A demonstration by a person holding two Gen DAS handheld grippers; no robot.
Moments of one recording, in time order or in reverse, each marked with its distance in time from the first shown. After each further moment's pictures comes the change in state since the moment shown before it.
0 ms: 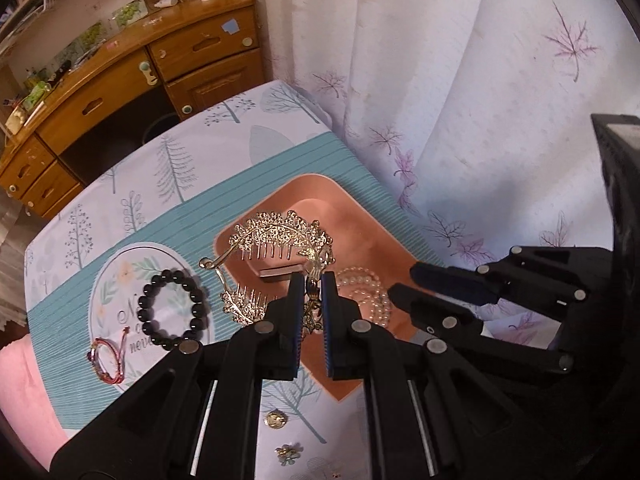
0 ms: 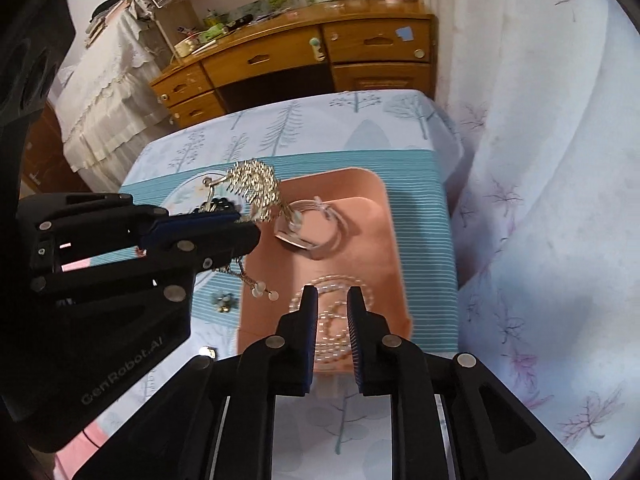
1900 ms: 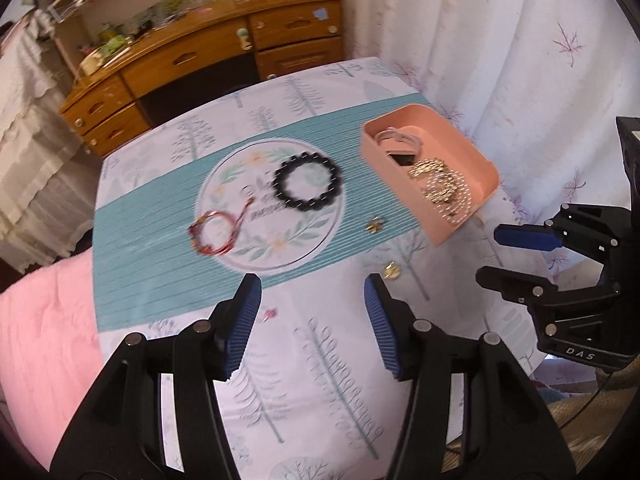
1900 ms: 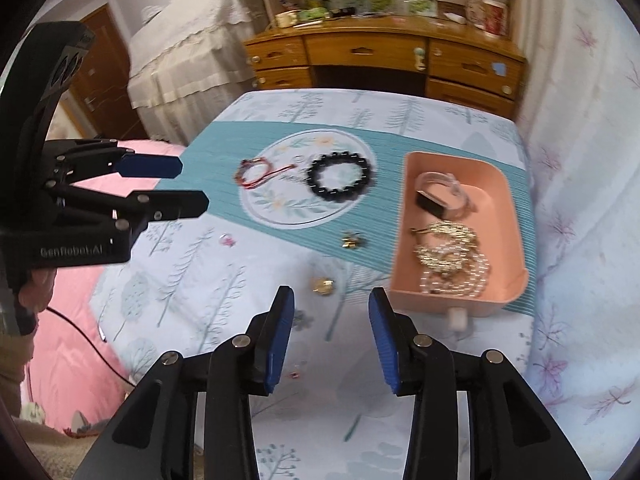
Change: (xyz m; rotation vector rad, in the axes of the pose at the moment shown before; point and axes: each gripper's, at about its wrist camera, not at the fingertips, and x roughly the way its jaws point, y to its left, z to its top) left arm -0.118 0.109 -0.166 -0.149 -0.014 0.151; right arm -0.048 0.134 -0.081 -0.285 -0.008 0.137
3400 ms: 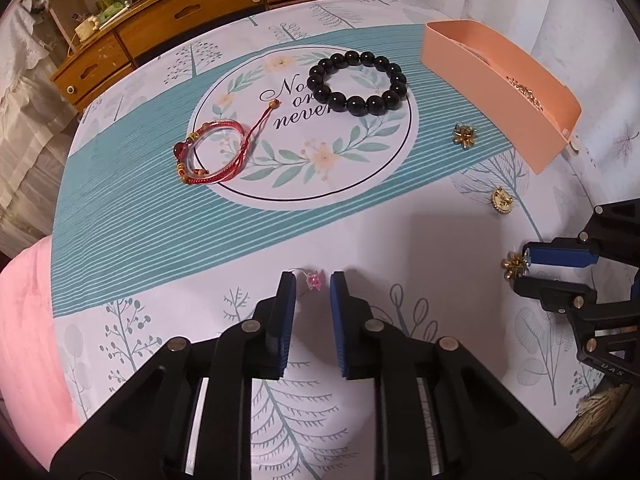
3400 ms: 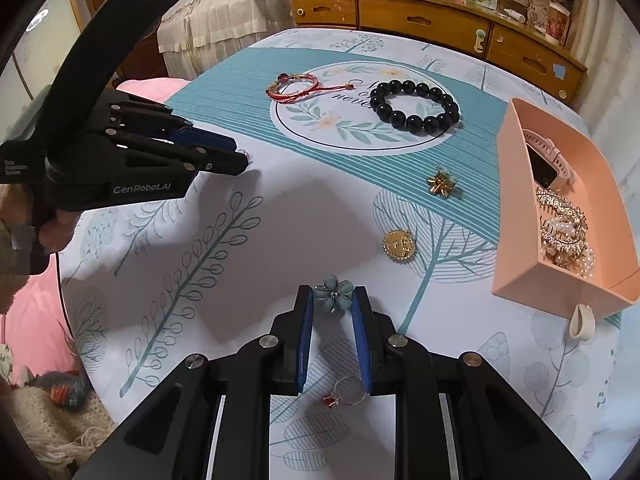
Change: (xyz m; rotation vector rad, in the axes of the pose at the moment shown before) left arm 0.131 0.044 -0.060 0.011 0.070 0.016; right arm 0.132 0.043 -0.036 -0.164 0.082 0.019
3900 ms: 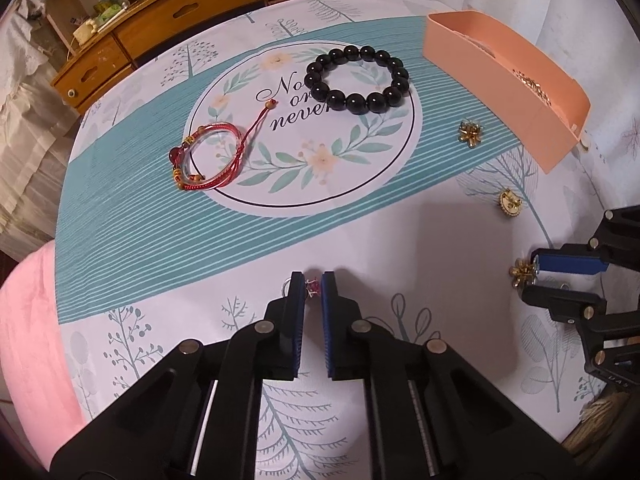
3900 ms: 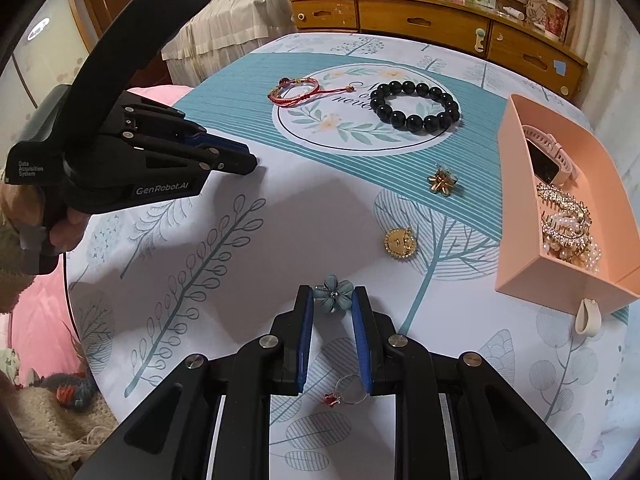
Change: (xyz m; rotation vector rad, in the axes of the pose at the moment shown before) left arm 0.008 -0.003 0.007 0.007 0.025 0.023; right arm -0.005 -0.002 -0.004 0.021 -0.015 0.027
